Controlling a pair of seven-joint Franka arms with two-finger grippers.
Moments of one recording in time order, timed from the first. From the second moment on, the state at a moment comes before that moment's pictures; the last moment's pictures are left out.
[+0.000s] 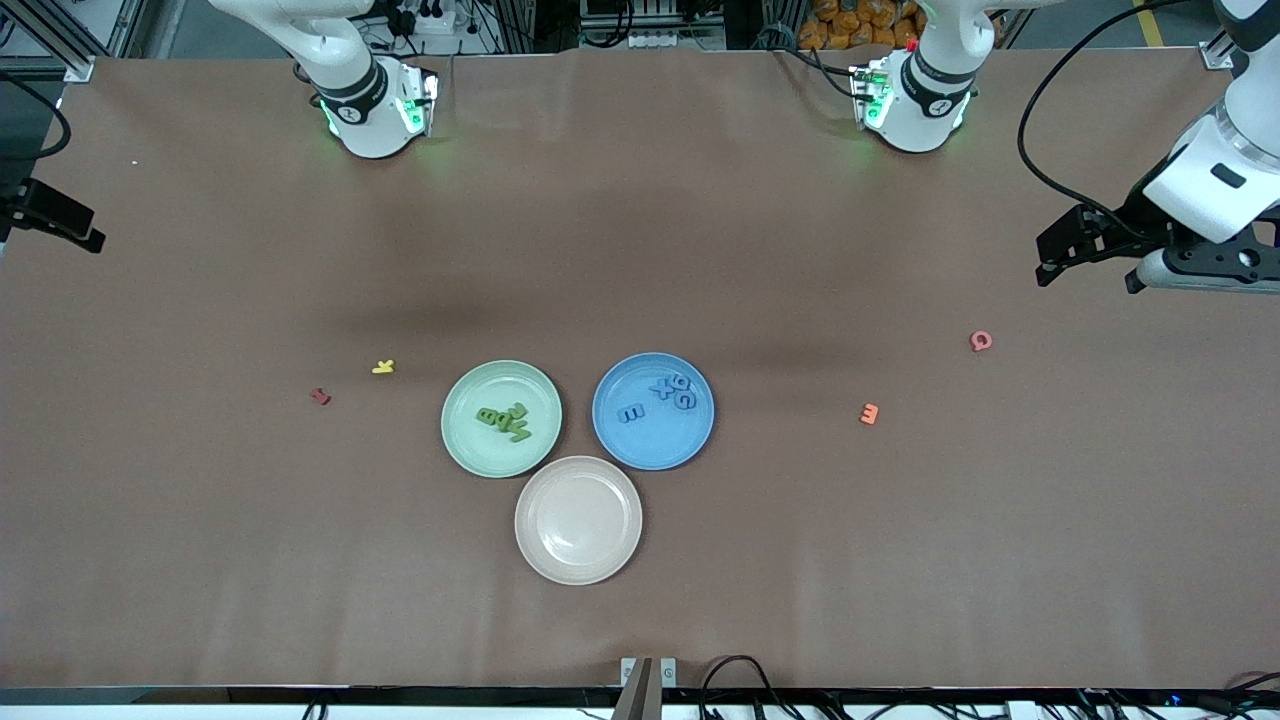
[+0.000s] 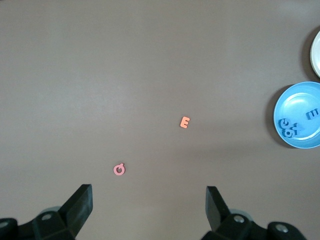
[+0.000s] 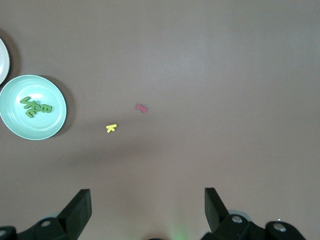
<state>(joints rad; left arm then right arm) 0.00 -0.05 -0.12 -1.69 -0.03 1.74 -0.04 -0.03 0.00 -0.05 -1.48 -0.05 1.43 0.03</state>
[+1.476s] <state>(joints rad) 0.00 -0.05 -0.12 -1.69 -0.03 1.71 0.00 -0.03 0.01 -0.06 -1.51 -0.05 1.50 0.03</state>
